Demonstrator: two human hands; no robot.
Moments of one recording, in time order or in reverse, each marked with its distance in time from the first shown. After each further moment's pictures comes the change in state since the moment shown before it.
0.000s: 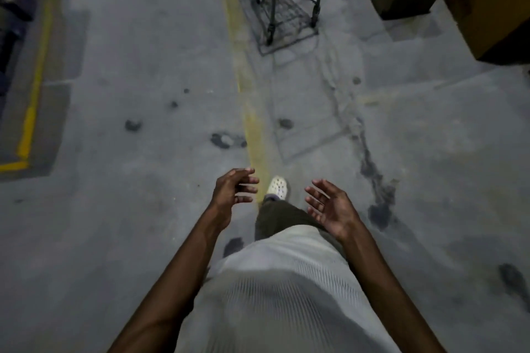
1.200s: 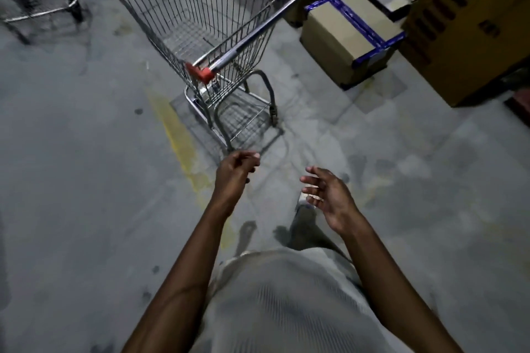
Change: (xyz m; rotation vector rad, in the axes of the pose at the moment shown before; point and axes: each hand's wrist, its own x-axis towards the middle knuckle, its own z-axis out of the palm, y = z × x) left_hand 0.670 0.658 0.311 0.402 -0.239 0.294; right_hand 0.406 -0.741 0.331 0.099 0.161 -0.304
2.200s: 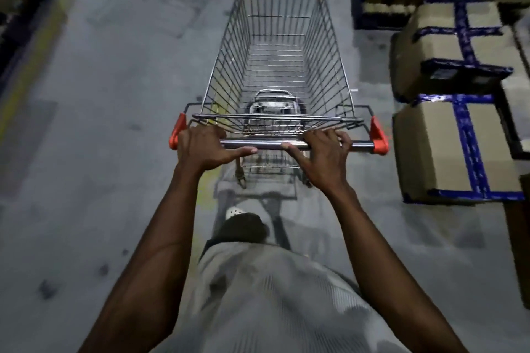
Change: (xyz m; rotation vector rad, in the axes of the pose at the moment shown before) left_hand 0.350 0.142 -0.118 1.218 0.547 0.044; right_hand 0.362 -0.293 0.259 -1.417 -0.211 -1.393
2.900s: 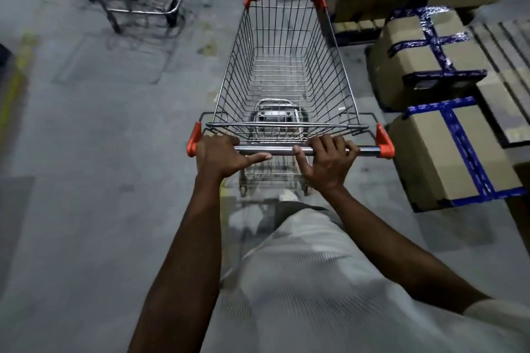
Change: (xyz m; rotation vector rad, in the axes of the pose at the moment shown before) left_hand 0.213 -0.049 -0.036 0.015 -0.085 0.143; right_hand 0.170 -0.029 0.096 -0.276 0.390 0.120
